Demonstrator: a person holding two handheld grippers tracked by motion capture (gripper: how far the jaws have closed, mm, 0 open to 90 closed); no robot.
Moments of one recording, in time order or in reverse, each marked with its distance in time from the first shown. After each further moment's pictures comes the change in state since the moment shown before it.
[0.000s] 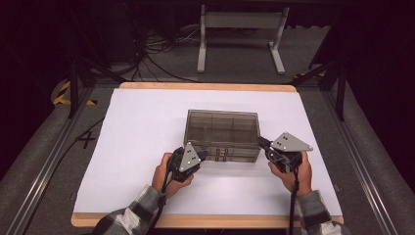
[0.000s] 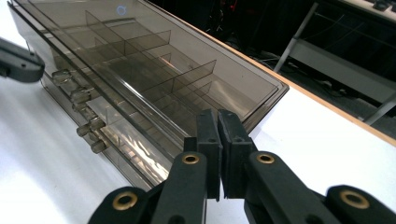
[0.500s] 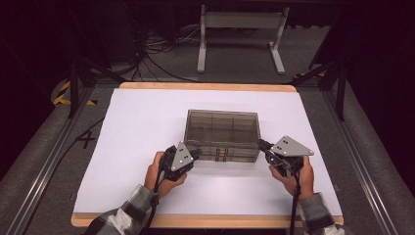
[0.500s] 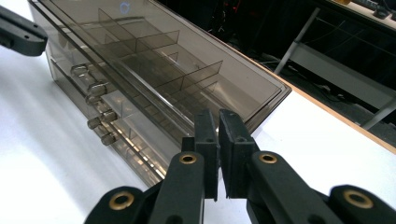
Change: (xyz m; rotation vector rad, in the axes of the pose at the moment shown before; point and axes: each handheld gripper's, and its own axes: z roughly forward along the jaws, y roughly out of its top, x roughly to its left) left arm 0.010 -0.001 -0.016 -0.002 0.018 0.006; right arm 0.005 0.000 -0.011 0.002 0.009 -0.030
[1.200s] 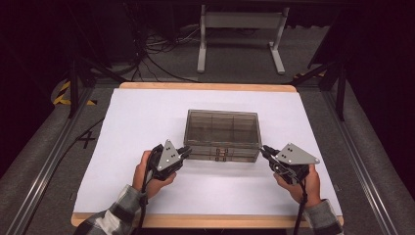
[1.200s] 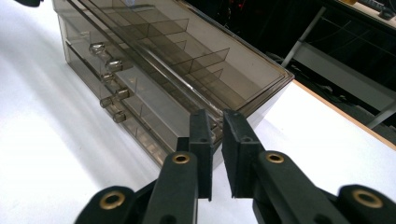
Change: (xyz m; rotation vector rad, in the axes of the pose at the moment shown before) left arm 0.017 -0.008 -0.027 -0.003 0.051 0.006; right arm 0.004 -0.012 -0.016 0.010 0.010 -0.035
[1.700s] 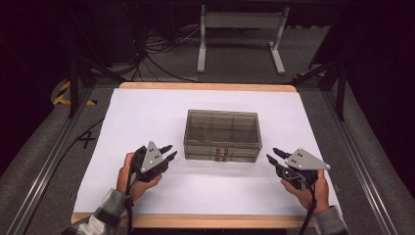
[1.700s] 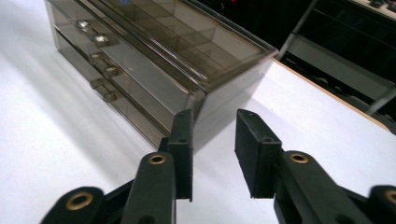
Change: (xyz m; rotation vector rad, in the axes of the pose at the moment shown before) left arm 0.019 -0.024 -0.026 0.043 0.063 -0.018; right arm -0.009 -0.021 -0.013 0.009 -0.022 0.037
